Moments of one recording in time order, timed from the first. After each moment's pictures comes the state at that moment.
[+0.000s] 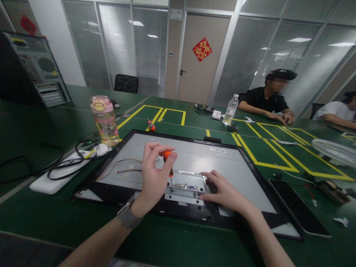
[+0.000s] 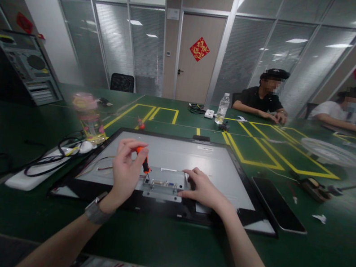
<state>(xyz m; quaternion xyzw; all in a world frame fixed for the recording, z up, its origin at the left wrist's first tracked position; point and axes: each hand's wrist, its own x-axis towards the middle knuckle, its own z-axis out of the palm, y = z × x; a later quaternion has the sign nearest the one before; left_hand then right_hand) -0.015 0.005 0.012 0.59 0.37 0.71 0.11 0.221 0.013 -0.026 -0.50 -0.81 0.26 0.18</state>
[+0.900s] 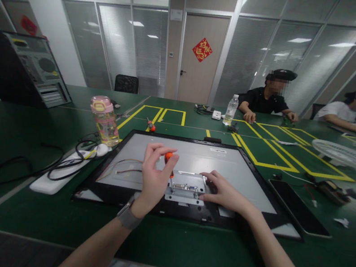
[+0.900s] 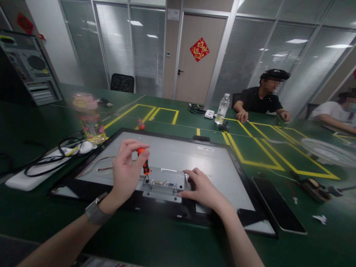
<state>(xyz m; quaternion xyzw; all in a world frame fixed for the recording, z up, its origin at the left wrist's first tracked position) -0.016 0.004 0.010 0.60 0.36 0.71 0.10 0.219 0.010 -0.021 -0.51 -0.80 0.25 0.17</state>
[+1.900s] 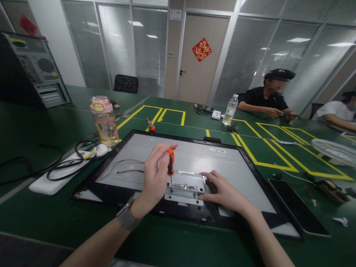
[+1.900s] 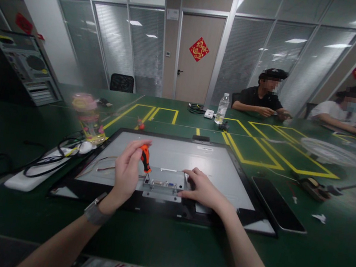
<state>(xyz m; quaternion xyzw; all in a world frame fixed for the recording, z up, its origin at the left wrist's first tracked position) -0.016 0.003 0.011 0.63 0.34 0.68 0.17 0.220 0.010 -0.022 -0.51 -0.80 0.26 0.17</state>
